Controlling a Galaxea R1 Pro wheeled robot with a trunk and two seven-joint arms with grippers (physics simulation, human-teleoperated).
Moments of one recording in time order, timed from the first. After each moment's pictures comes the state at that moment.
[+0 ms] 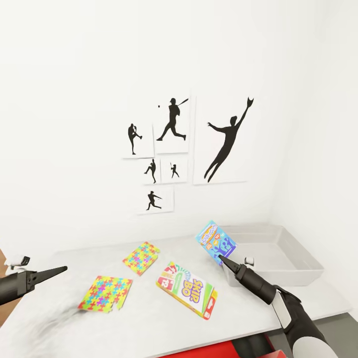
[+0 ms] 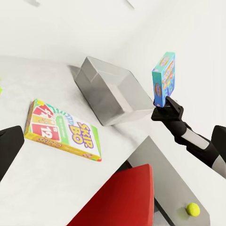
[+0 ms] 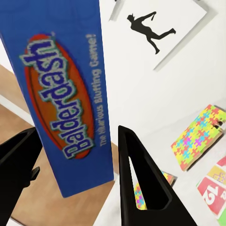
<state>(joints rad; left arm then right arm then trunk) -0.23 0.42 0.58 -1.43 0.09 1.01 -1.57 -0.53 -0.04 -0.43 -0.67 -0.27 0.45 1.29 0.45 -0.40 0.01</state>
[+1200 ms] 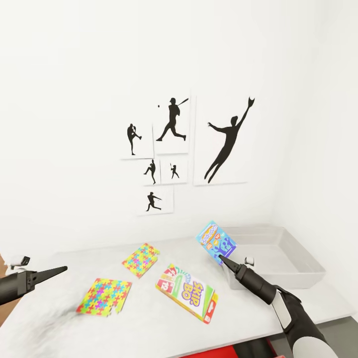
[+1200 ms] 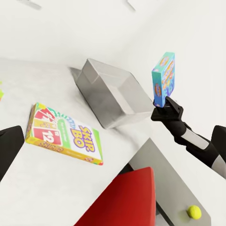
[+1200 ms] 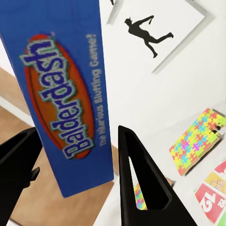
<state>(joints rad) -0.23 0.42 0.58 -1.43 0.09 1.01 -1.57 -0.53 -0.04 -0.43 -0.67 -0.27 0.44 1.29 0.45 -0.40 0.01</state>
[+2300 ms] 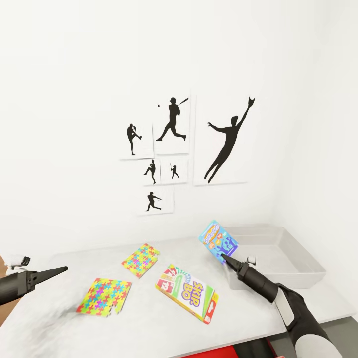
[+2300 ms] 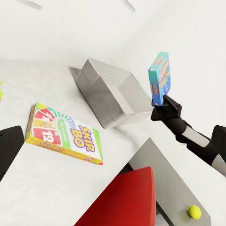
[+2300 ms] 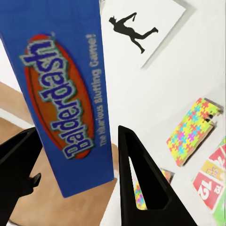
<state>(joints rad) -0.23 0.42 0.58 -1.43 0.09 1.01 -1.57 -0.54 -0.06 -0.44 -0.67 -0.27 0.55 1.24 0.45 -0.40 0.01</state>
